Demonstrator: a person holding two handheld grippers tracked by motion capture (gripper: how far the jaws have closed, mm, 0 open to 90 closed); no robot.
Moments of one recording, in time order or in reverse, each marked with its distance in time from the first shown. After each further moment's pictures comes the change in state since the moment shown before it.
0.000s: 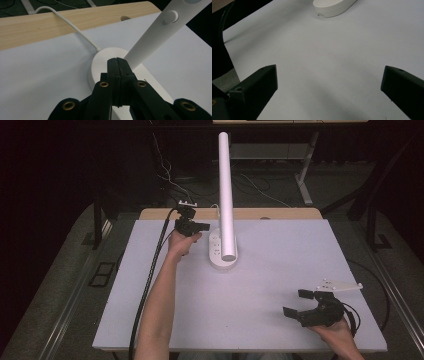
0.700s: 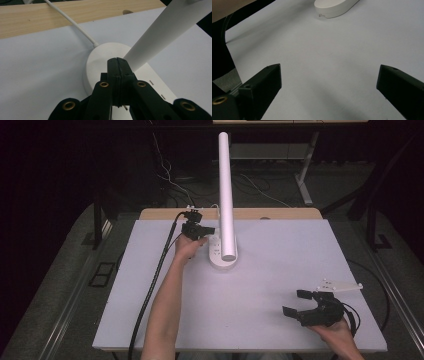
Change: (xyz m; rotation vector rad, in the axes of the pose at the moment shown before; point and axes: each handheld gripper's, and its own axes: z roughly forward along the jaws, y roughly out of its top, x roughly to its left) left arm -0.004 -0.009 0.025 0.019 0.017 -0.011; right arm 0.000 0.000 0.000 -0.007 0.008 -0.005
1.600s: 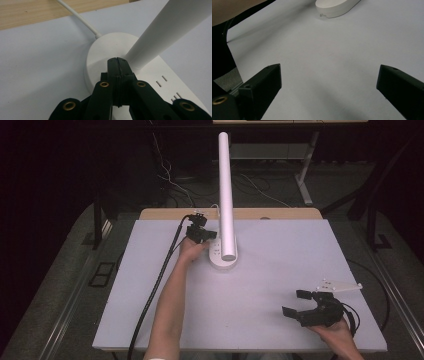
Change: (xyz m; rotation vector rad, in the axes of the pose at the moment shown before) left arm -0.003 -0.007 0.018 0.057 0.049 0.041; right arm 0.001 0.000 0.000 0.007 0.005 -0.002
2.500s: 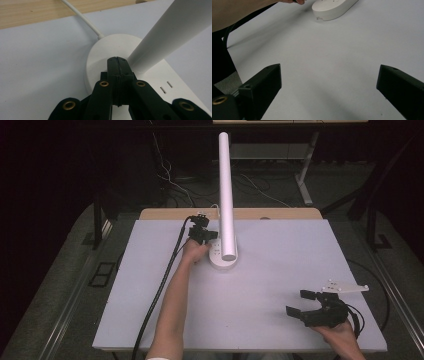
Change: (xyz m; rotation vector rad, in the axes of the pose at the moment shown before) left arm -0.009 -0.002 0.008 -0.025 0.068 -0.021; right arm -0.003 -0.003 -0.008 -0.033 -0.012 0.025
